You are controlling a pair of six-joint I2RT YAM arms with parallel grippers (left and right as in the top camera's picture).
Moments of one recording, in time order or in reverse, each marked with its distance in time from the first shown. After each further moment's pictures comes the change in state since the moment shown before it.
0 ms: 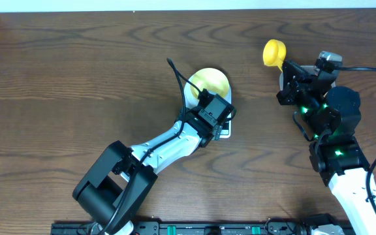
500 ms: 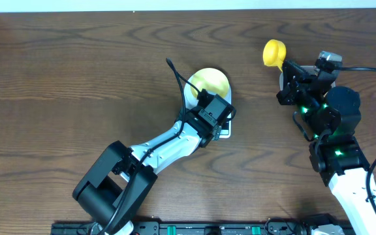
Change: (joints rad) left arm 0.000 0.000 0.000 -0.010 -0.005 -0.022; right arm 0.000 0.000 0.000 0.000 0.000 0.000
